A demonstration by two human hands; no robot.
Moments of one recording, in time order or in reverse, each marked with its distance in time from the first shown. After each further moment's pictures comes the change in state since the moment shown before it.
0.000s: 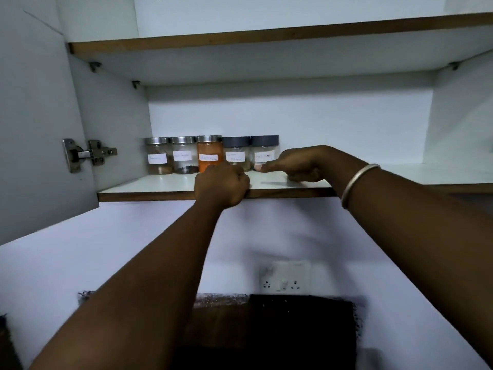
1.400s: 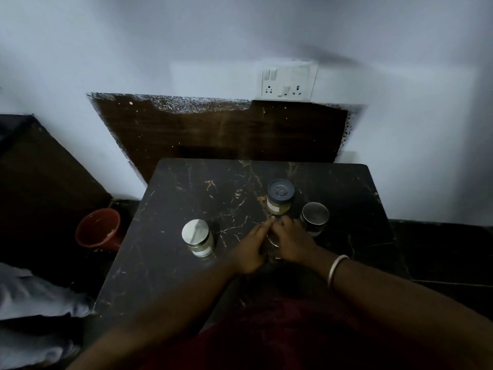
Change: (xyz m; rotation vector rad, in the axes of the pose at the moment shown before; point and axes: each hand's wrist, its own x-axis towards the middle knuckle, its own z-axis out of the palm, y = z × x) left_hand -0.570 0.027 0.150 -0.715 -1.029 -0.176; right_hand -0.282 0.357 0.438 -0.485 -0.316 -0.001
